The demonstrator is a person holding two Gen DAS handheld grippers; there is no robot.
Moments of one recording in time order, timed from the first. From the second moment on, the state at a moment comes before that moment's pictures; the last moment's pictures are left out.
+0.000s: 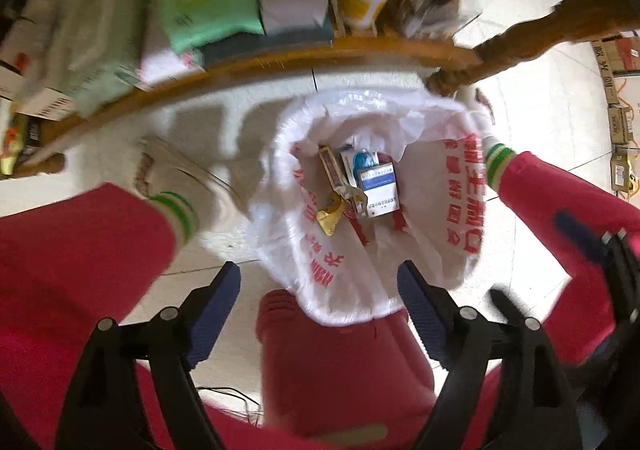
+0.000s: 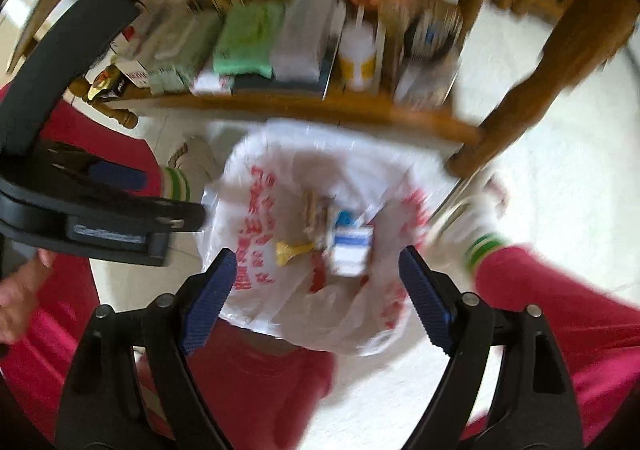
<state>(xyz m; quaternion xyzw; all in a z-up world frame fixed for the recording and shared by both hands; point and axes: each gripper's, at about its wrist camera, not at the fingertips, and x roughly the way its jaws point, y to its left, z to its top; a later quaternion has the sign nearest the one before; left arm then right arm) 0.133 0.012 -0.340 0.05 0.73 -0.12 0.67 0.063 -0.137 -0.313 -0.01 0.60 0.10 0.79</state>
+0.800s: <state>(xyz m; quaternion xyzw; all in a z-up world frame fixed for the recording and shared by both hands) 0.247 0.045 0.010 0.10 0.59 -0.14 0.79 0.128 -0.178 0.032 -0.05 0.38 0.17 0.91</state>
